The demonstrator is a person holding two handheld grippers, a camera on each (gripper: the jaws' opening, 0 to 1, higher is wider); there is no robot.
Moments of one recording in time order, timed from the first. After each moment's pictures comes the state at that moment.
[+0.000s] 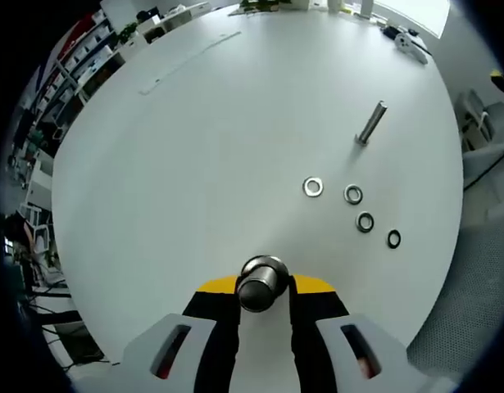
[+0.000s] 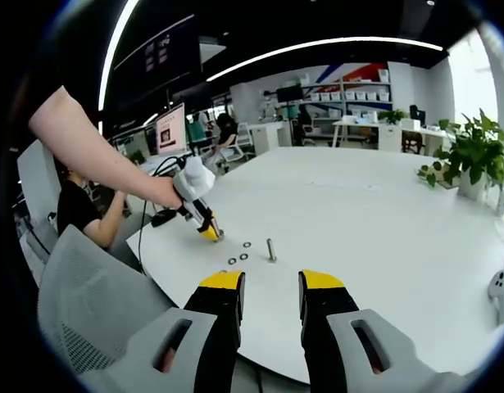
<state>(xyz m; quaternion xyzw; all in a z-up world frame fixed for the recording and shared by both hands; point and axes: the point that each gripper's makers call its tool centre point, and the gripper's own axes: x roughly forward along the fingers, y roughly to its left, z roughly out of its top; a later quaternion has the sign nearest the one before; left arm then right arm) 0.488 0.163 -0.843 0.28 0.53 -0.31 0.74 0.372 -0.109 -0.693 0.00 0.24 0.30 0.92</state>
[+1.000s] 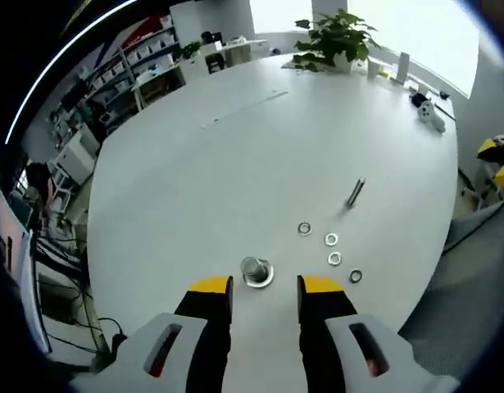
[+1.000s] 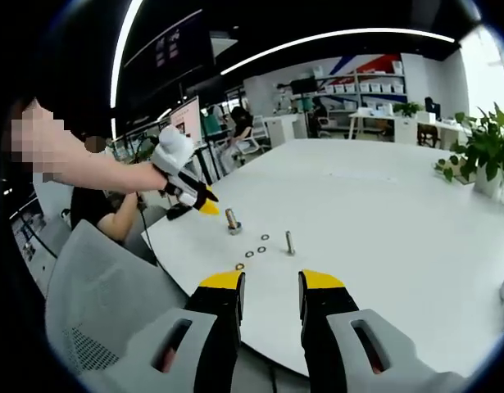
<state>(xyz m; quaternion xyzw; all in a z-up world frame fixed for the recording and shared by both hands) 0.455 0.156 -0.757 0.15 0.42 -0.23 0.86 0.362 -0.092 -0.699 0.00 0.26 0.35 0.90</state>
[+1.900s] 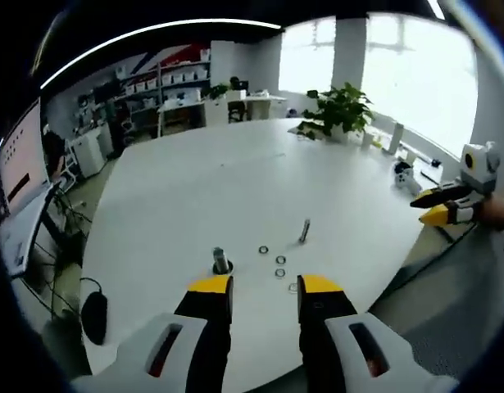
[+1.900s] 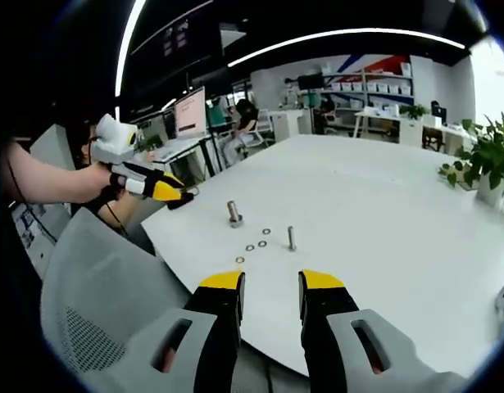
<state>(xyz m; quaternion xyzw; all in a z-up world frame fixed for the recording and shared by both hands) 0.381 0.148 -0.698 0.04 0.31 -0.23 0.92 0.360 -0.089 -0.703 -0.02 0.27 0.35 0.90</state>
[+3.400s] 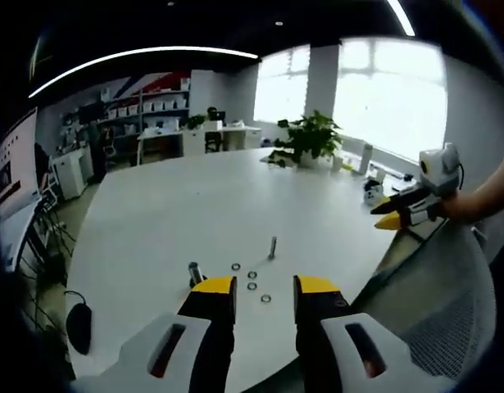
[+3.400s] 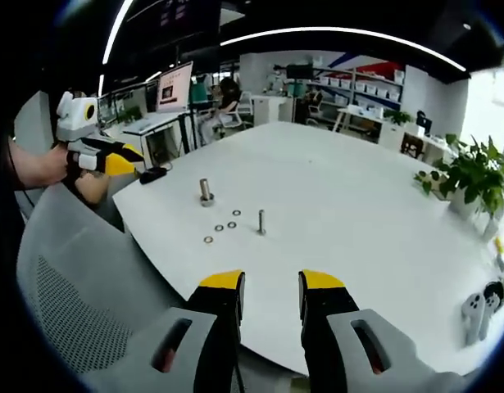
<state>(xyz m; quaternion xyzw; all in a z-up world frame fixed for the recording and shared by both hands) 0.354 0.134 -0.682 0.02 0.24 -0.29 0.93 0.363 -0.111 -0.716 -0.11 0.29 0.29 0.91</state>
